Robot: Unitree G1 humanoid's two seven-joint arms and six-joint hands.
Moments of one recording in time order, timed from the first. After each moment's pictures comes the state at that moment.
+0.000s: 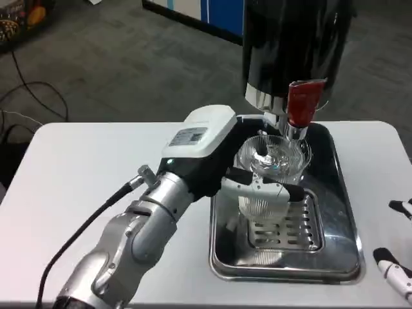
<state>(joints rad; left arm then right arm) -0.74 0.28 -0.31 0.43 0.66 -0.25 0.03 0.29 -0.39 -0.21 -0.61 -0.59 0.18 0.27</state>
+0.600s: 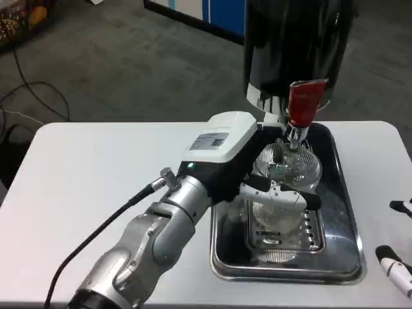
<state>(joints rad) -0.79 0.24 -0.38 0.52 0.68 -0.25 0.08 0.28 -0.40 -0.21 -0.60 -0.56 0.18 0.27</state>
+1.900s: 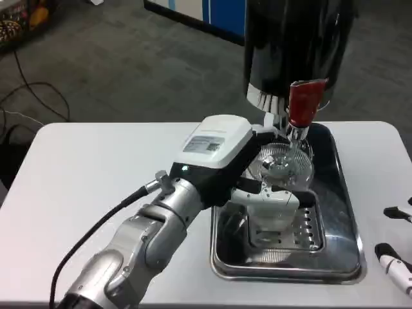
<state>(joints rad) -0.76 0.30 -0.41 0.45 0.76 -0.20 0.07 0.27 -0.41 -0.20 -0.61 -0.53 0.22 0.27</state>
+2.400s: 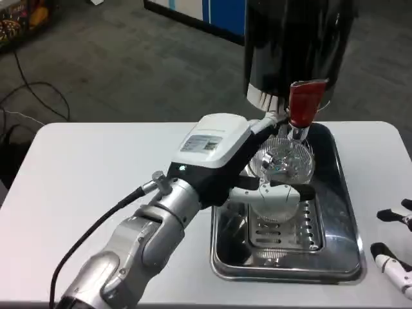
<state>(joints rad) -0.74 0.31 -0.40 0.41 0.74 -0.20 0.07 0.25 -0.41 -0.19 -0.61 -0.52 0.24 0.28</state>
